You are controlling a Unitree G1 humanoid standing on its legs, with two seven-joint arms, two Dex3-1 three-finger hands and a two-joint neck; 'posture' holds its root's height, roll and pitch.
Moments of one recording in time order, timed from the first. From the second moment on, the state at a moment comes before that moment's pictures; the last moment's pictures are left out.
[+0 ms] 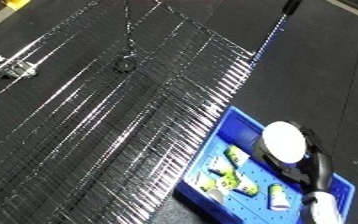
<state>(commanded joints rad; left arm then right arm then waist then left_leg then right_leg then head) -0.18 0.32 -0.14 0.20 -0.77 -0.08 -0.12 -0.01 -0.51 -0.24 0.33 0.66 -0.43 -0.29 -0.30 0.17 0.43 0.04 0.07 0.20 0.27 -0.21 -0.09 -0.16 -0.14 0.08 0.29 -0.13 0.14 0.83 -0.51</state>
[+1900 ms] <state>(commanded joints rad) -0.16 0.38 -0.08 0.19 -0.77 -0.03 -0.11 -0.18 -0.44 0.02 0.11 0.40 -0.29 -0.19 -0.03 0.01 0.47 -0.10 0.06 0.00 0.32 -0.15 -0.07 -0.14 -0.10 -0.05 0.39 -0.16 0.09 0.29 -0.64</state>
